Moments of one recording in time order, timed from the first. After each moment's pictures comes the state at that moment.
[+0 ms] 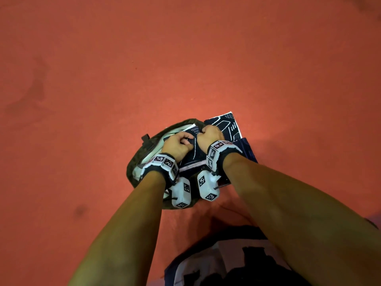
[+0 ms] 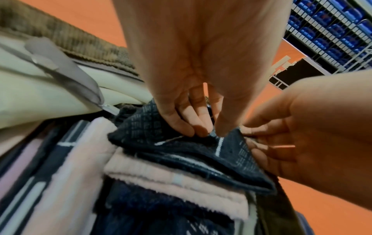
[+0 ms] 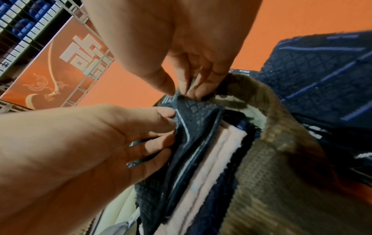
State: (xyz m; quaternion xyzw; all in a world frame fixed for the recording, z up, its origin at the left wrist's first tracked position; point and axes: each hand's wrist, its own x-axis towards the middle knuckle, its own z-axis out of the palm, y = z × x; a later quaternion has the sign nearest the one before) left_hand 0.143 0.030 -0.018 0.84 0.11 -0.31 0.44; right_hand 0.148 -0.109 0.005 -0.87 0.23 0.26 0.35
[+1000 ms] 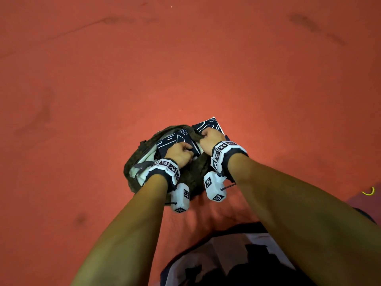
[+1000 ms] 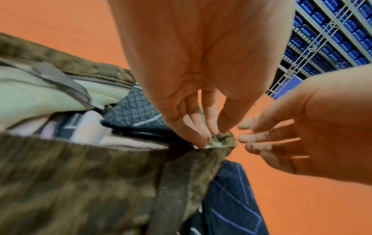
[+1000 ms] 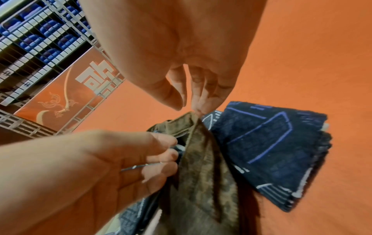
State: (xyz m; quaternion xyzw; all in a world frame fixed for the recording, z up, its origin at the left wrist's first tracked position) left_hand 0.094 -0.011 0.016 0.84 0.10 -0.34 0.40; right_hand 0.085 -0.155 0.063 -0.87 0.21 0.21 0.39
